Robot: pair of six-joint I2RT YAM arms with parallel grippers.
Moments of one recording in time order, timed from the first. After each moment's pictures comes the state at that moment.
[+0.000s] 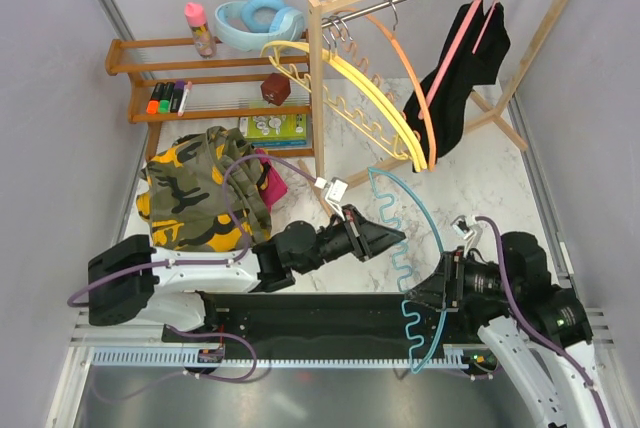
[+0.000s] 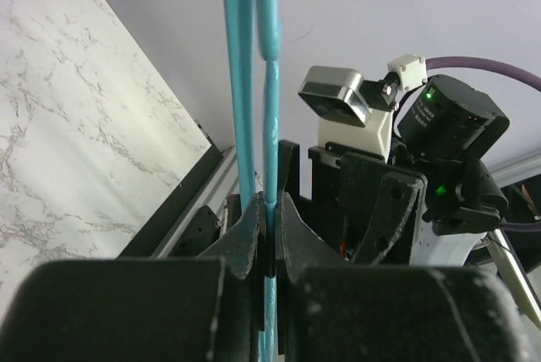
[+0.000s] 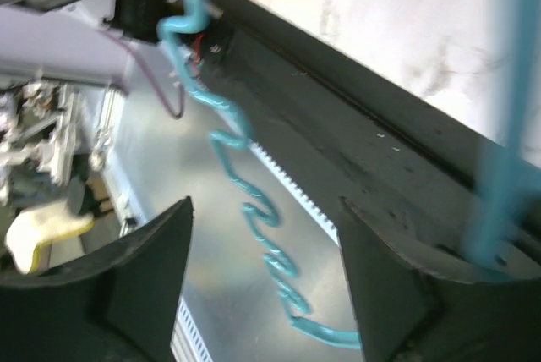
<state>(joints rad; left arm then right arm) -1.26 1.34 0.68 0.78 -0.13 -0.96 0.34 0.25 0.70 -1.08 -0.79 0.52</state>
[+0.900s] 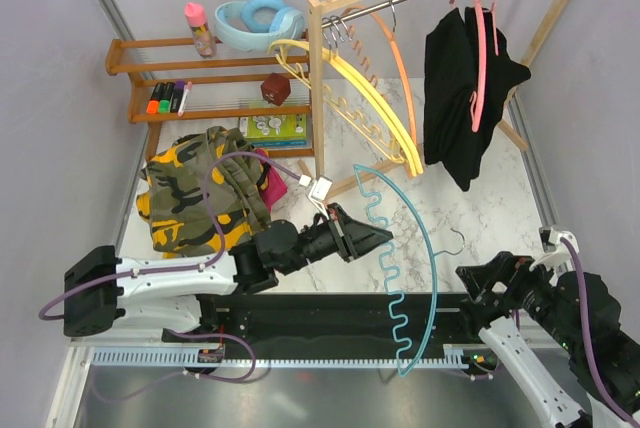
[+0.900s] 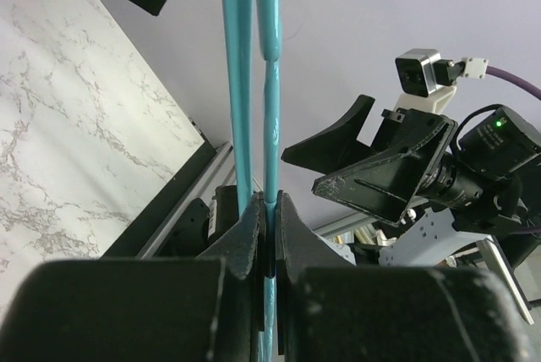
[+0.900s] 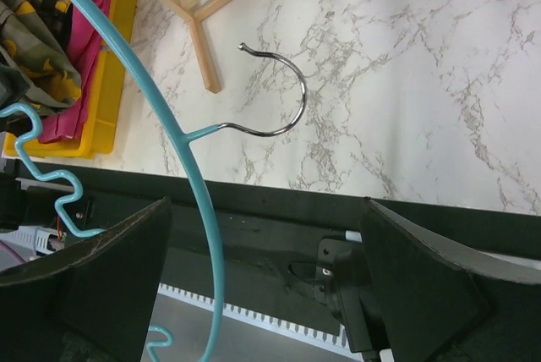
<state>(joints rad) -1.26 1.17 0.66 0.63 -0.13 -0.95 0.41 0.19 1.08 -1.35 0.01 0.55</state>
